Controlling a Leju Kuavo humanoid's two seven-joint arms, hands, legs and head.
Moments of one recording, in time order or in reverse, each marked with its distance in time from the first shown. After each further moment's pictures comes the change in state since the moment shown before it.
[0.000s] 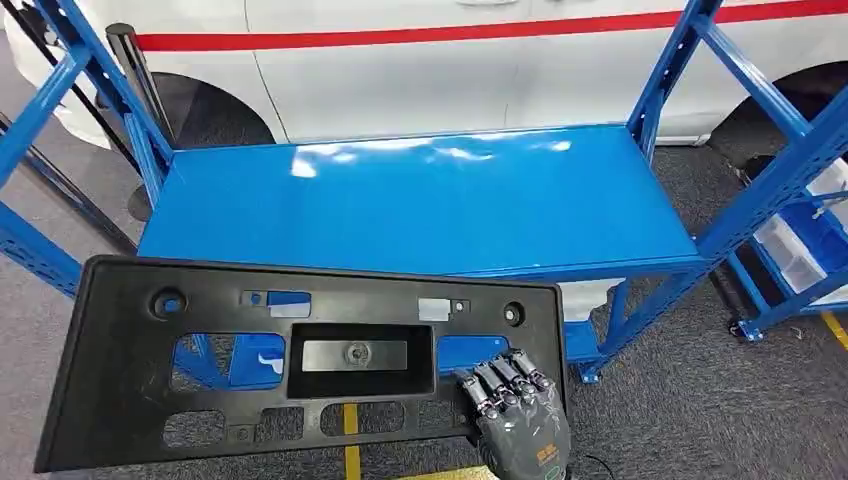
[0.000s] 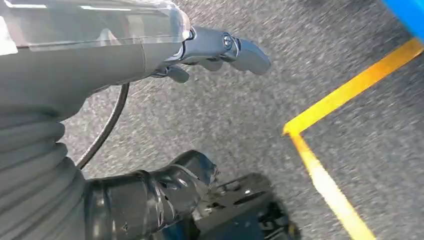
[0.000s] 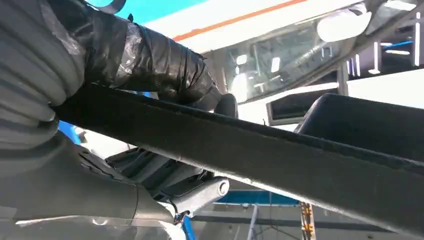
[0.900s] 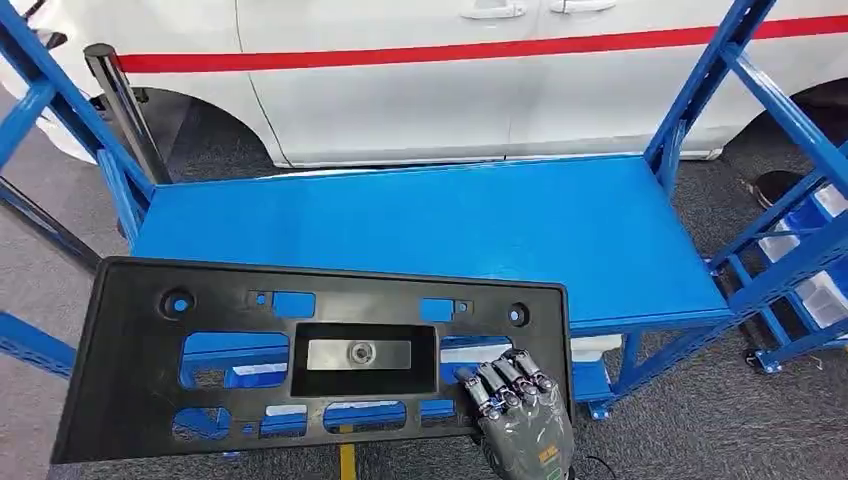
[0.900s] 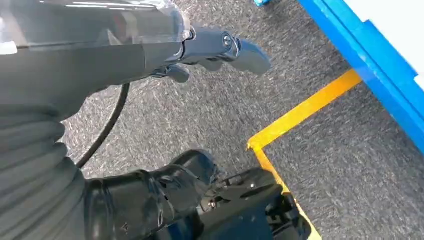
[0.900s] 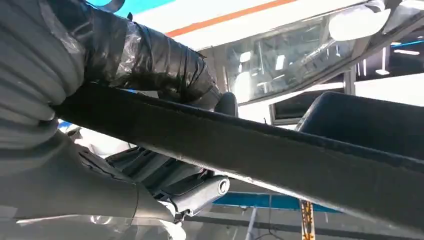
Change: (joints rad) left arm 0.002 0.000 -0.010 0.000 0.010 -0.003 -0.005; right arm -0.010 -0.025 0.016 -0.005 0.041 0.000 0.050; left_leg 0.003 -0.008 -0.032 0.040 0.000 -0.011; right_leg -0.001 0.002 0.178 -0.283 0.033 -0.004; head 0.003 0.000
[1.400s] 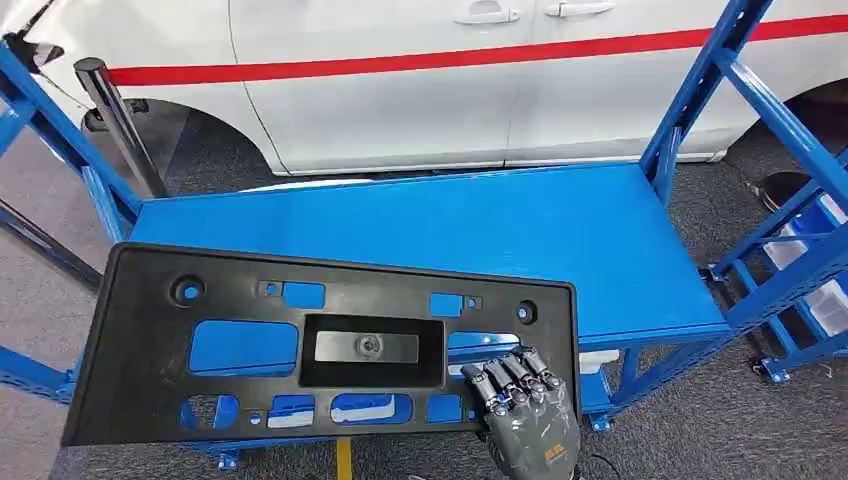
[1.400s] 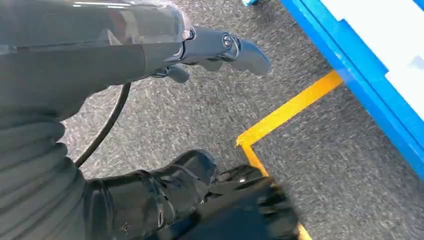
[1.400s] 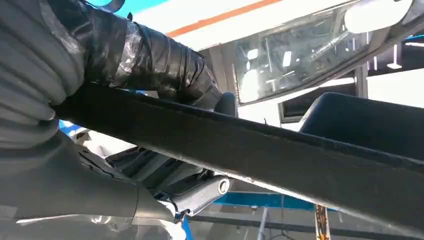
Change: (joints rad) left arm -0.002 0.000 -0.002 0.000 0.002 -0.008 -0.002; right arm -0.001 -0.006 0.000 -0.011 0.018 0.000 0.026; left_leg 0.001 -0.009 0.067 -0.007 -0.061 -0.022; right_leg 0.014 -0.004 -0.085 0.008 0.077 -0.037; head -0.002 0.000
